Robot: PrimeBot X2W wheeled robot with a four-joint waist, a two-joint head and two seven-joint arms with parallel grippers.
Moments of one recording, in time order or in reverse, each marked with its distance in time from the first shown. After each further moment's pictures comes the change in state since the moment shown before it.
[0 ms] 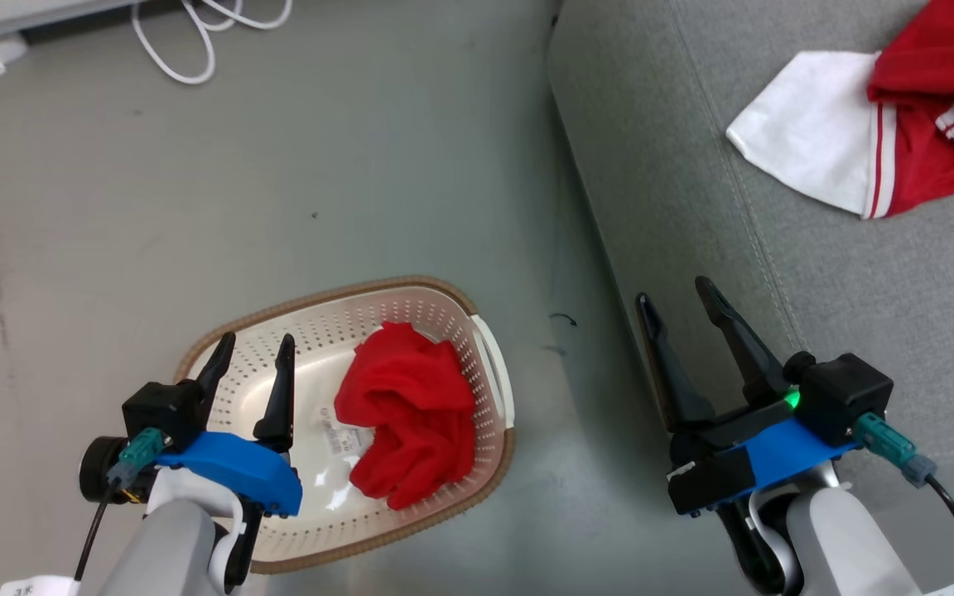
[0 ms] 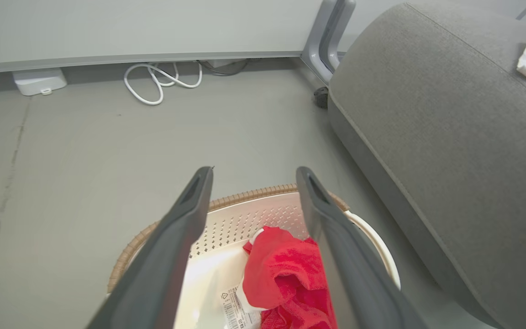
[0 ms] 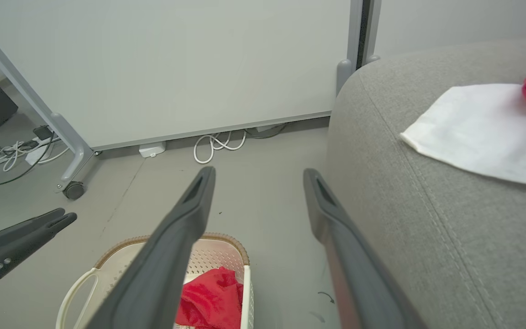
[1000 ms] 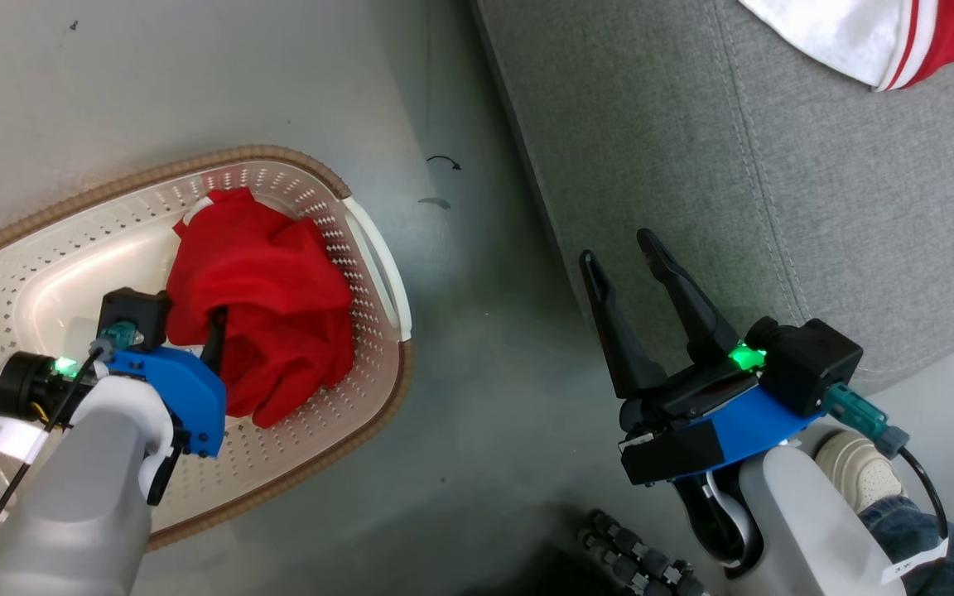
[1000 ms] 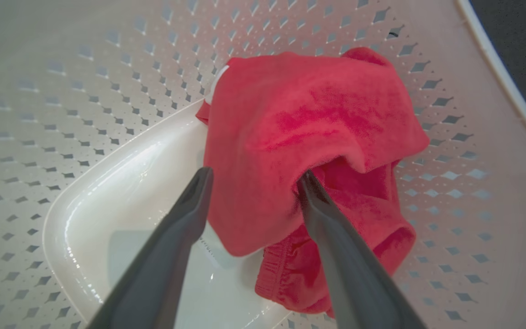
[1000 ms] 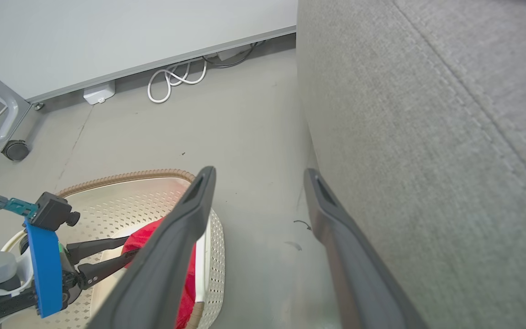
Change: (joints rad) left arm -0.353 0.133 -0.286 0.434 -0.019 0.003 0.099; right arm -0.128 0.000 0.142 0.048 0.120 0.000 -0.107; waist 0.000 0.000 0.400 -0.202
